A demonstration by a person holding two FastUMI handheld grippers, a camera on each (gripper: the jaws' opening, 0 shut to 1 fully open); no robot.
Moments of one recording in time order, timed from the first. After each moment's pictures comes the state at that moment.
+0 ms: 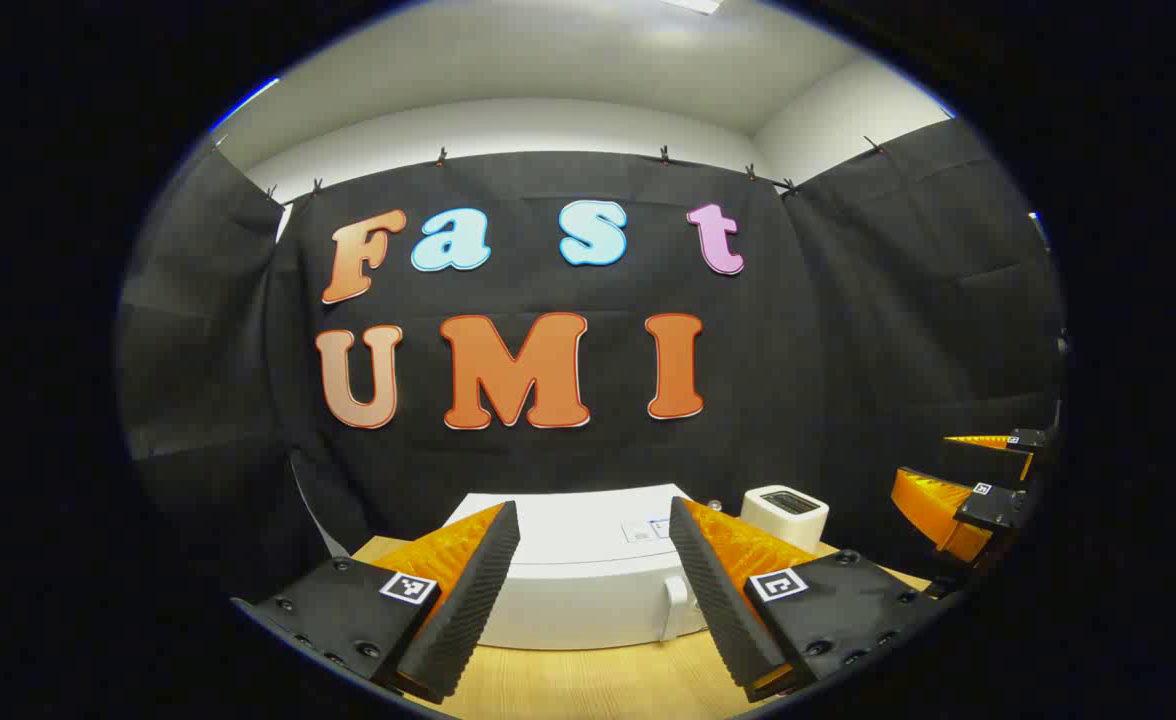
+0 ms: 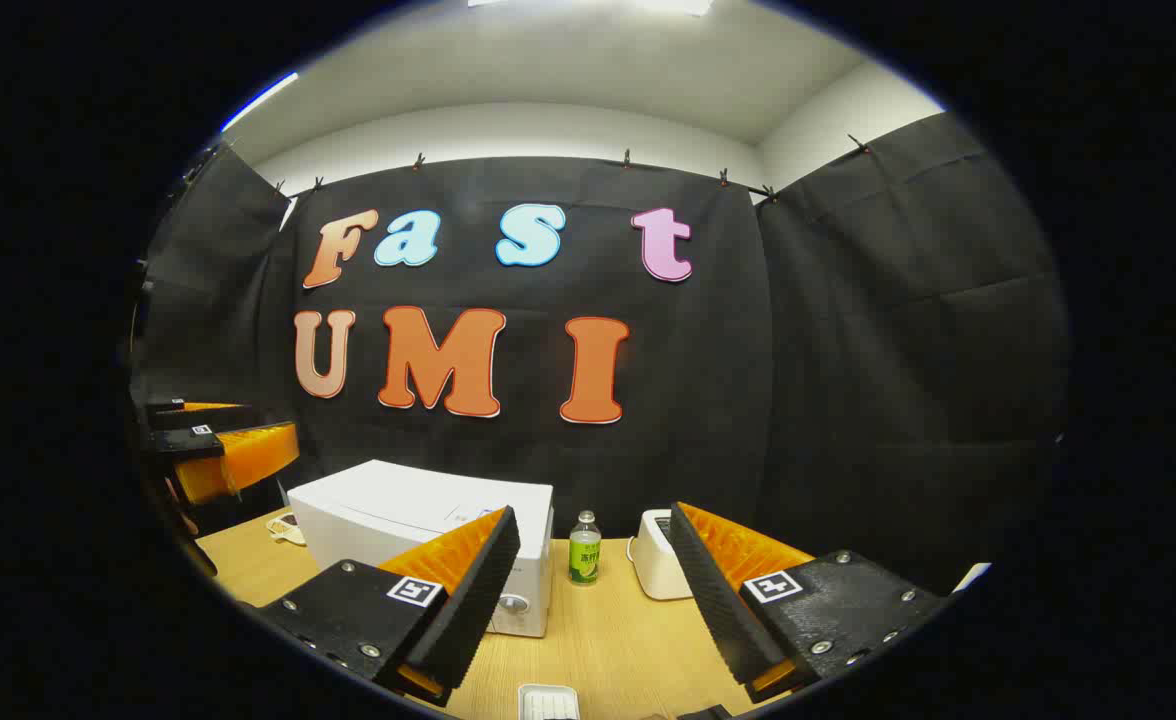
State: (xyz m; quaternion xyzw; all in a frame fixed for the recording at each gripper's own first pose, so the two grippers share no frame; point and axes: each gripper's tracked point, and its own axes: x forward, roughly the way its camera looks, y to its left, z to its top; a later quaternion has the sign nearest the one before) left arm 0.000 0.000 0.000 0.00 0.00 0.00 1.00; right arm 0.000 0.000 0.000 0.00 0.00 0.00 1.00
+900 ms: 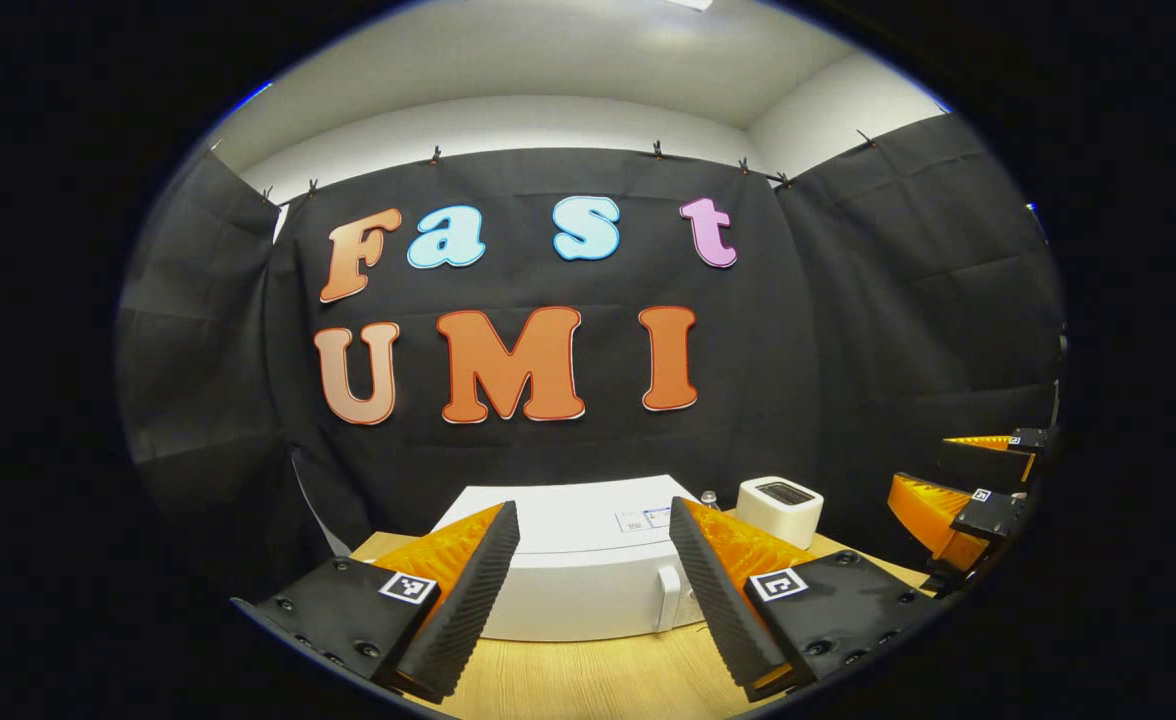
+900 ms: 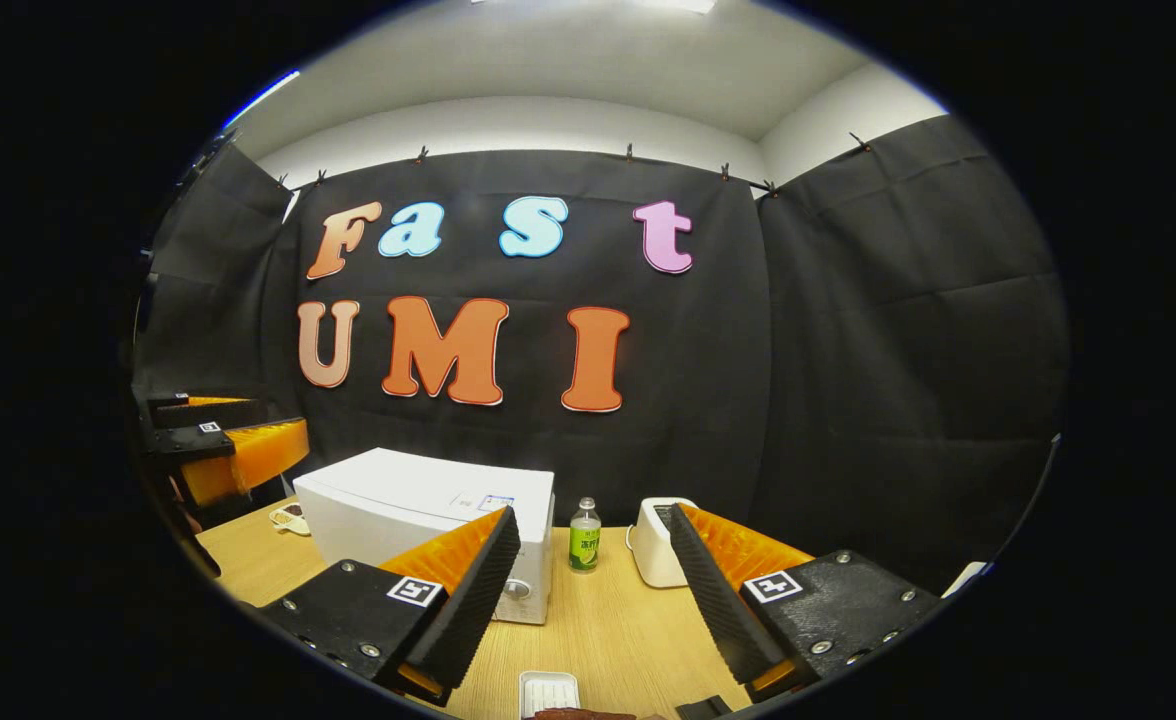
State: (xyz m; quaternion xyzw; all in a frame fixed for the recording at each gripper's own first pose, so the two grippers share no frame) left arm -0.012 0.005 0.000 0.01 0.00 0.01 1.00; right arm -0.016 0.005 -0.006 0.00 0.01 0.00 1.00
